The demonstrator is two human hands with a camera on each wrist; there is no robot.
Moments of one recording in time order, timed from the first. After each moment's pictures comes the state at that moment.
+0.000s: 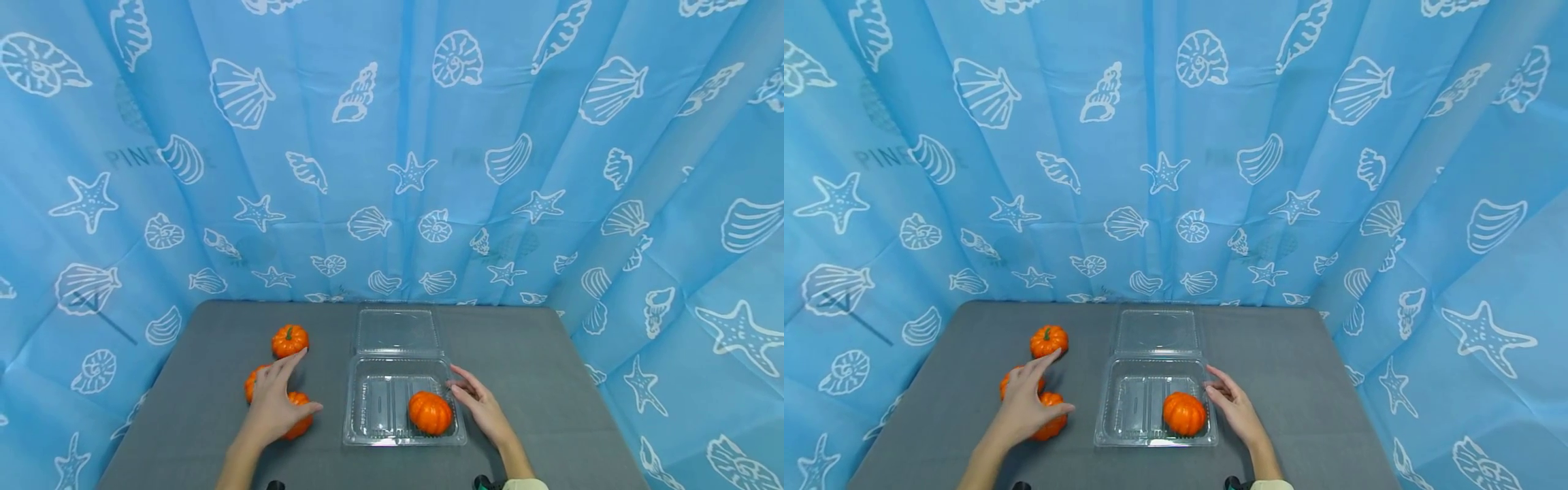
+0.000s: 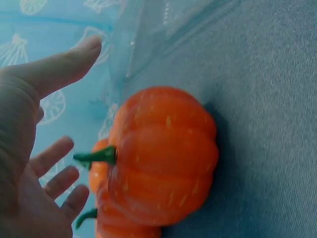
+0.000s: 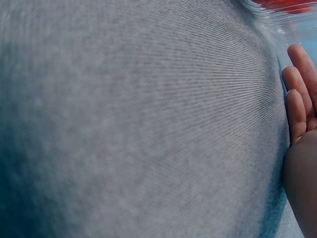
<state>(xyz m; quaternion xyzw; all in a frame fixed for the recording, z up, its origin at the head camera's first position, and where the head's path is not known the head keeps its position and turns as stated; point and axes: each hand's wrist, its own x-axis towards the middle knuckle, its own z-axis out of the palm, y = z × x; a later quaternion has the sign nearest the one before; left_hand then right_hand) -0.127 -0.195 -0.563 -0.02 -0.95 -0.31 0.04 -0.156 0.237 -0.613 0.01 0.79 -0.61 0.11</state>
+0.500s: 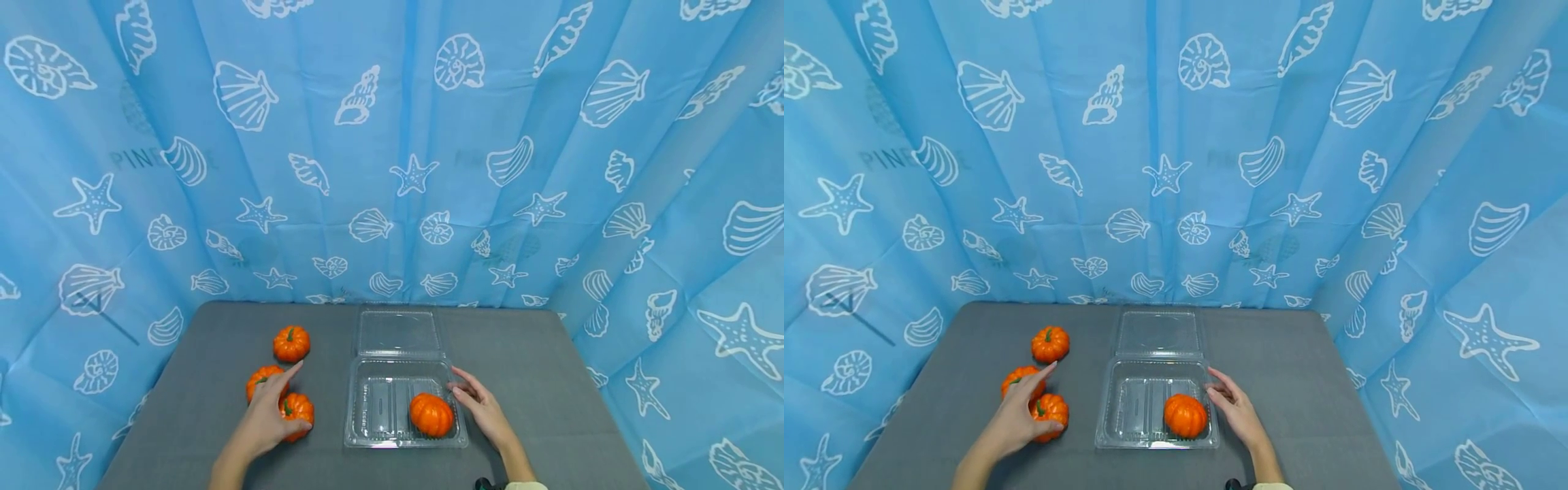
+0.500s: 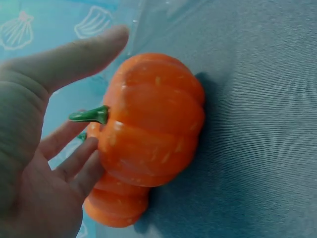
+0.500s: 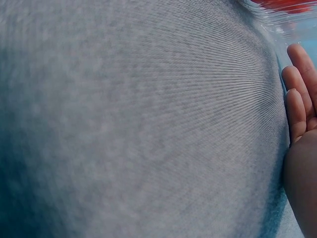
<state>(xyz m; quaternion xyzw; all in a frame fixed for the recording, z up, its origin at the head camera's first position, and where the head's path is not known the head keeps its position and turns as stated) -0.118 -0.213 -0.569 -0.02 -0.92 -0.38 -0.05 -0.155 0.238 -0.614 0.00 0.79 -0.60 0.10</state>
